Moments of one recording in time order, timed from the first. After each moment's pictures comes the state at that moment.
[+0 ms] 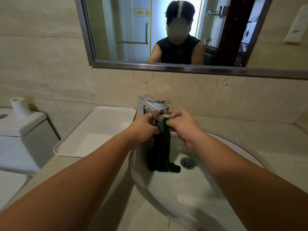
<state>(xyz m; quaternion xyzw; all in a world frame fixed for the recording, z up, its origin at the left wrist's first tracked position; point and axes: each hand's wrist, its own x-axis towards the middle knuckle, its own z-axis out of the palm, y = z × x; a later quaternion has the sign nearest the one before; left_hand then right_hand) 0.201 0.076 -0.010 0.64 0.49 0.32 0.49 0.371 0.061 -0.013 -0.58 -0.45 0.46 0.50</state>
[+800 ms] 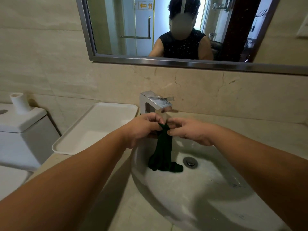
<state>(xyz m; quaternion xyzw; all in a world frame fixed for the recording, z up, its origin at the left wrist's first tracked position) 0.189 0.097 -0.027 0.63 0.40 0.31 0.59 0.405 0.076 -0.015 -0.57 -0.64 0.47 0.21</state>
